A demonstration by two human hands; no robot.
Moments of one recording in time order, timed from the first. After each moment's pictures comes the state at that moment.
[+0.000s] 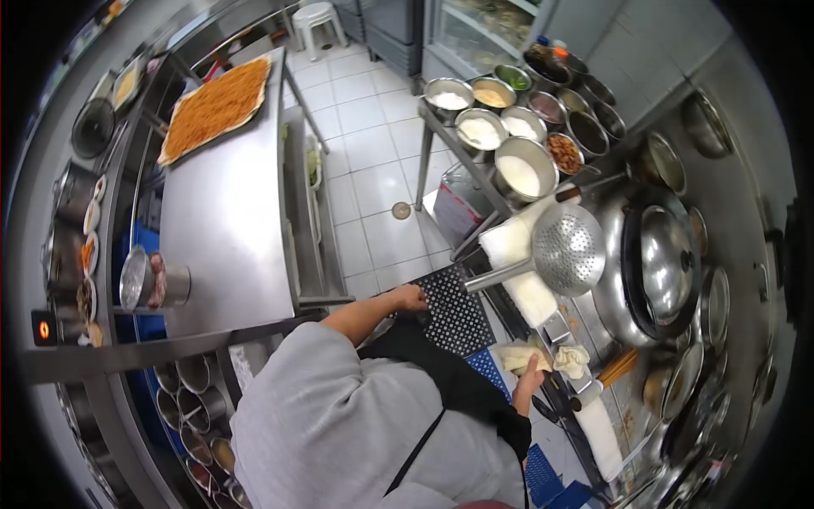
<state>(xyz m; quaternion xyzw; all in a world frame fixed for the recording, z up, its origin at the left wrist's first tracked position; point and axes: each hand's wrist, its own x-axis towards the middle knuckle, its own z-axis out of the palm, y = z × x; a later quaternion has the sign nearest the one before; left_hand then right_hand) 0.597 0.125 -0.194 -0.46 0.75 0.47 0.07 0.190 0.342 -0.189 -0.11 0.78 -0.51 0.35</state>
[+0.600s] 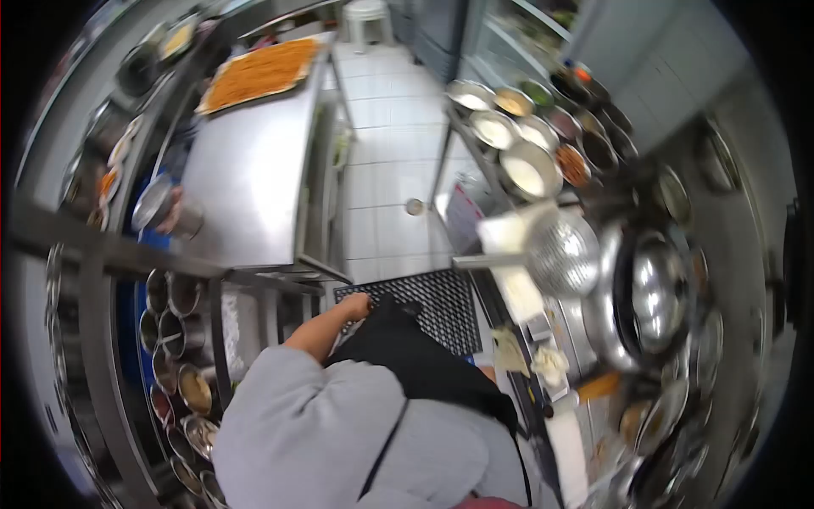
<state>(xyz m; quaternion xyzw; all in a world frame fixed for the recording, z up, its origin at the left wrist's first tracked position) 0.668 0.260 -0.162 -0.65 0.62 0.42 0.13 0.175 0.378 -0.290 -0.38 0.69 -0.11 0.61</state>
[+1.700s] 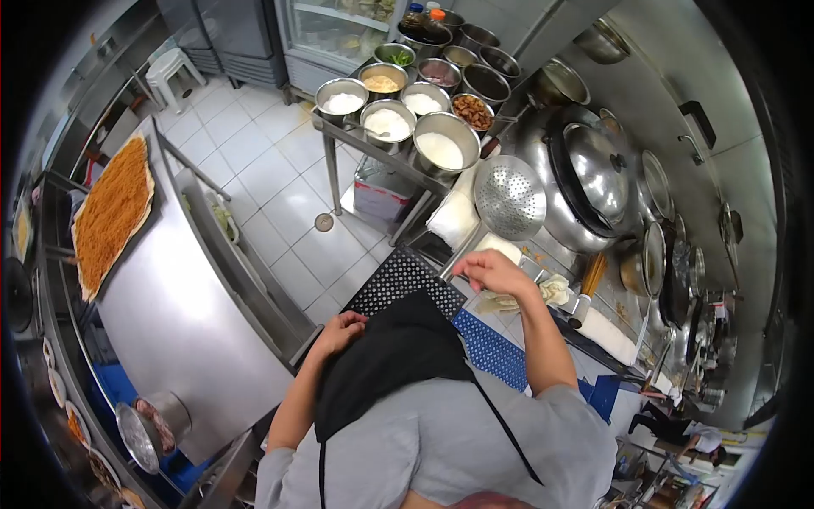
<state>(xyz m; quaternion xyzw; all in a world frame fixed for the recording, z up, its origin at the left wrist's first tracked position) 0.725 0.138 -0.082 -0.46 0.49 0.73 -0.08 0.351 0.132 0.103 -0.53 0.62 -0.16 0.55</state>
